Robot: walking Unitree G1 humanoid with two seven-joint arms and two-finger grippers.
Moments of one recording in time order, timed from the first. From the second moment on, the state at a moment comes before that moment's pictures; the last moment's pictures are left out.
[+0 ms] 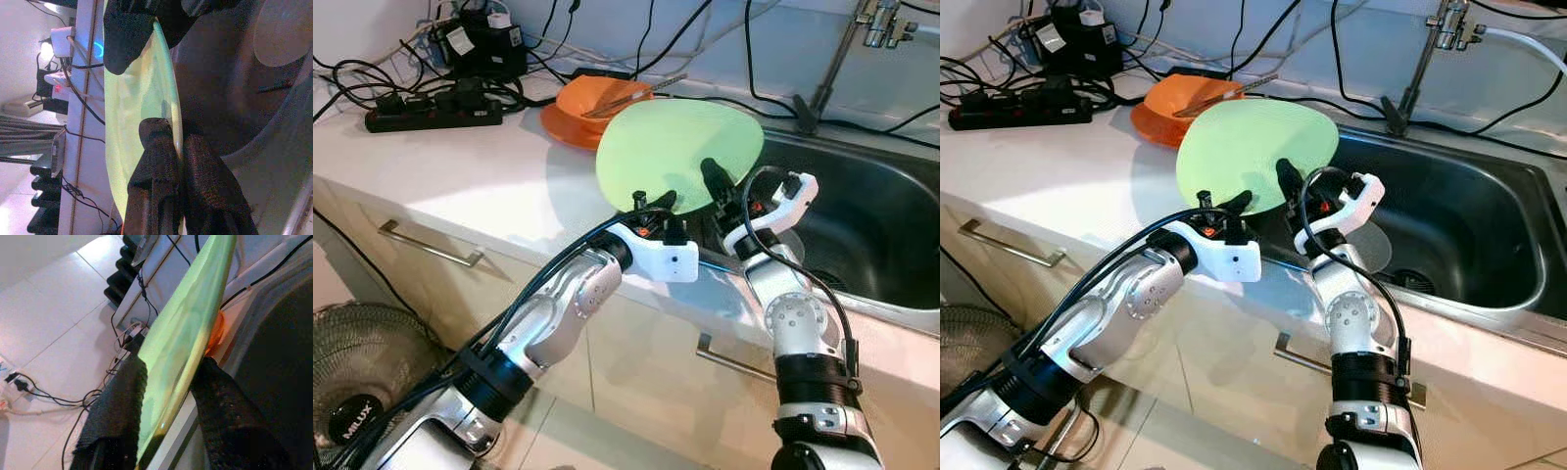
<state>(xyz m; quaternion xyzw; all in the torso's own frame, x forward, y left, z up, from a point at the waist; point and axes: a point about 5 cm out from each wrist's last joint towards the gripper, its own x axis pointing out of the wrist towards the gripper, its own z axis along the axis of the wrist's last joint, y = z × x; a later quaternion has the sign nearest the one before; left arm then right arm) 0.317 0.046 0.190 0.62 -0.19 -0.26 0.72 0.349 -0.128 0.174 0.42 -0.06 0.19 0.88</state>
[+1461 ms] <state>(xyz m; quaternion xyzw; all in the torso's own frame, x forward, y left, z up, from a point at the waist) 0.321 0.050 0.194 0.58 -0.18 -0.24 0.76 0.360 -0.212 0.172 0.46 -0.14 -0.05 0.87</state>
